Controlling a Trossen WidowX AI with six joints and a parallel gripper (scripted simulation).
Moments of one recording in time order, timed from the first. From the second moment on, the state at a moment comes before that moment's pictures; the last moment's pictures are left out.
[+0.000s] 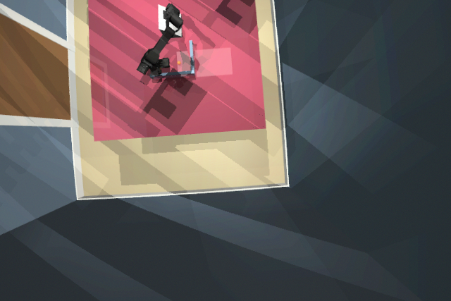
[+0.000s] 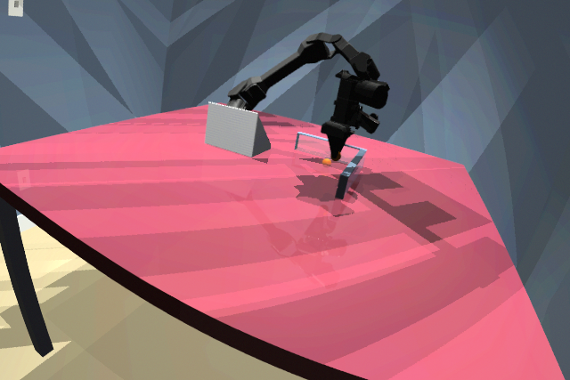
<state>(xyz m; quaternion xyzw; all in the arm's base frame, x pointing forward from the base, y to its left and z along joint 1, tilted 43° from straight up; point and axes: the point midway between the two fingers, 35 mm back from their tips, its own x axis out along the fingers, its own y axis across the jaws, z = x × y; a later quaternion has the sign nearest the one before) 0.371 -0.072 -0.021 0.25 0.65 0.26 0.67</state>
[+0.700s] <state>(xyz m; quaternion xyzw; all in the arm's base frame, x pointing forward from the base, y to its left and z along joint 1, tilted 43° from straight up) 0.361 -0.077 0.038 0.24 0.65 0.26 0.68</state>
